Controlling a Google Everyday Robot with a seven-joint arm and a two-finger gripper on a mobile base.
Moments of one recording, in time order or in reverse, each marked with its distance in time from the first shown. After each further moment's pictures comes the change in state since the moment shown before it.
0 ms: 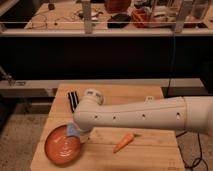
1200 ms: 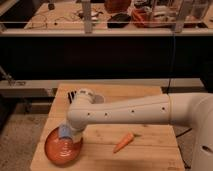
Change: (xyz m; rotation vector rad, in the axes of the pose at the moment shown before) arm -0.030 -0.012 0.023 -0.027 -0.063 -0.053
